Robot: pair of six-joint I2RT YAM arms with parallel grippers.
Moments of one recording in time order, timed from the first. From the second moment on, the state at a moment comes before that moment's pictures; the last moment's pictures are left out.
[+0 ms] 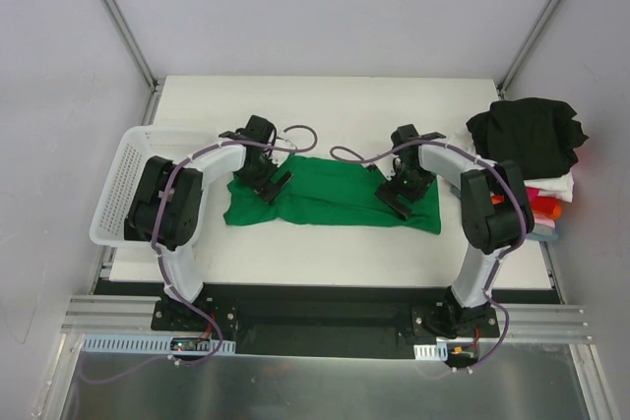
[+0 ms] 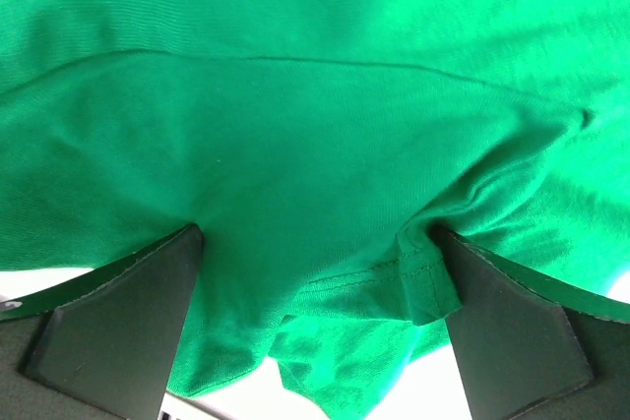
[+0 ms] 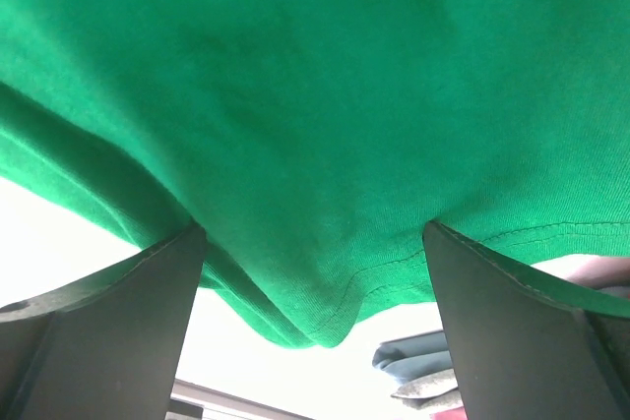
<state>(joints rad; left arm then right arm) -0.36 1.82 1.18 -0.62 0.10 0.37 0.32 1.85 1.22 -0.88 -0.02 -0.63</state>
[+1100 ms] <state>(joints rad) -0.36 2.26 1.86 -0.89 -0.06 0.36 0.54 1.78 1.12 -0.89 -0.05 -0.59</state>
